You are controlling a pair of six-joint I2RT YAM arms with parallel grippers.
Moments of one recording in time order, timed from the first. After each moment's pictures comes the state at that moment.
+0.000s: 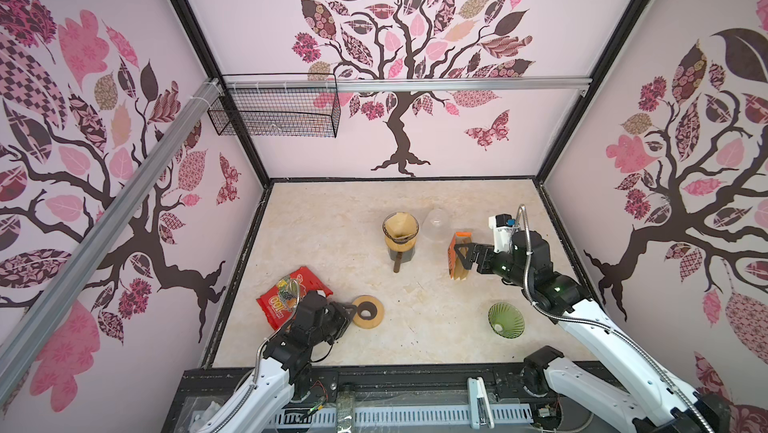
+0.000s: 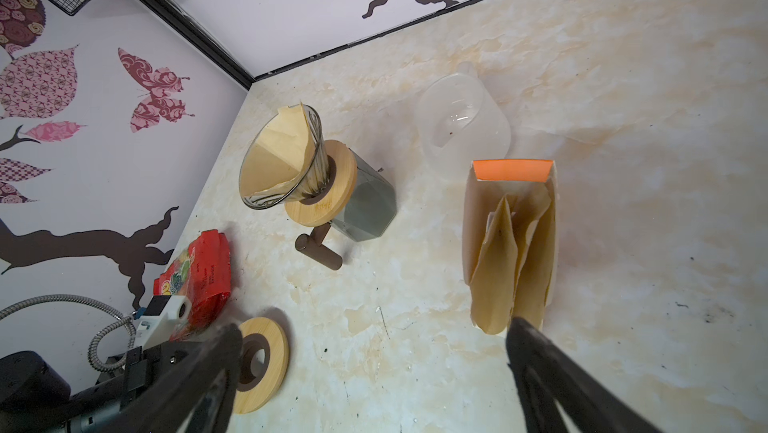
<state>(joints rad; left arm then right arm) -0.44 0.54 0.09 -0.27 0.23 -1.30 0.42 0.88 0.72 -0.31 -0.17 0.52</state>
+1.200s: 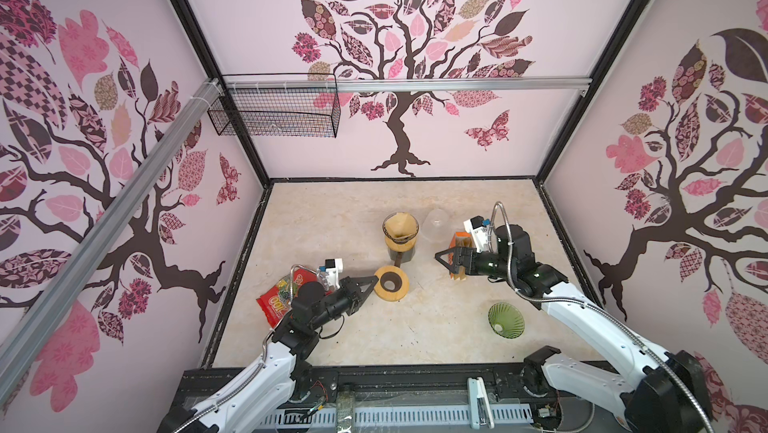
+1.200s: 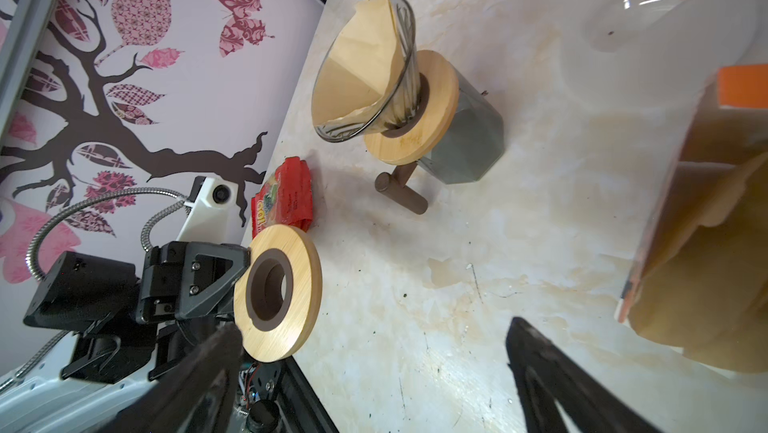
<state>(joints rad) -0.50 0.76 0.17 0.45 0.44 -1.38 0.43 1.07 0.72 -0.18 -0.55 0.59</state>
